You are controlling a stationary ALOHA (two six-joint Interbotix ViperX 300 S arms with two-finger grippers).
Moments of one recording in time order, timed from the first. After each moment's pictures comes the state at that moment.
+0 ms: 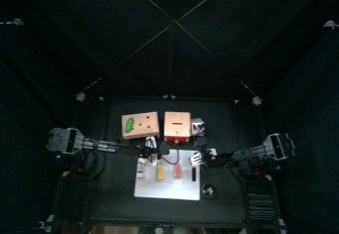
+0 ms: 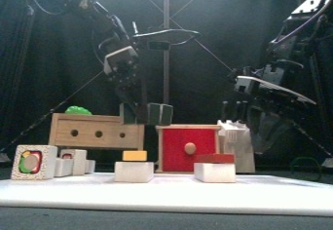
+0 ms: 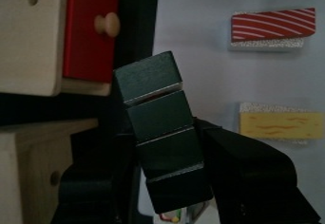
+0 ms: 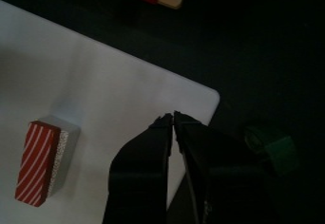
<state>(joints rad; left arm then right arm) 0.00 0.03 0.48 0.39 0.55 -0.30 0.11 -0.13 0.84 -0.72 0.64 1.85</state>
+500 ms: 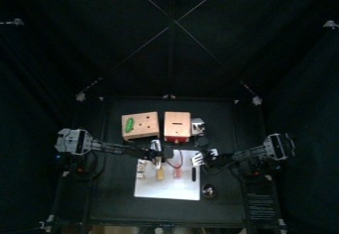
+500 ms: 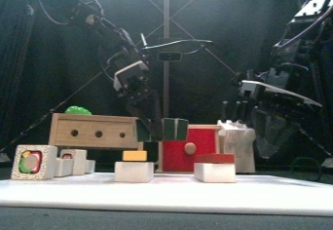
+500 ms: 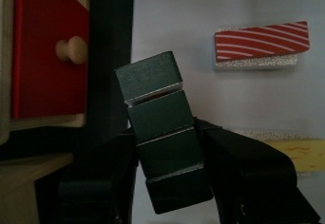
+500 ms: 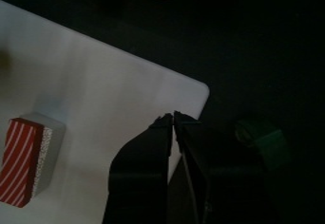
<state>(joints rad) -0.01 0.13 0.48 0.40 0.39 -0.29 0.11 -0.13 0.86 -0.70 0.64 1.85</state>
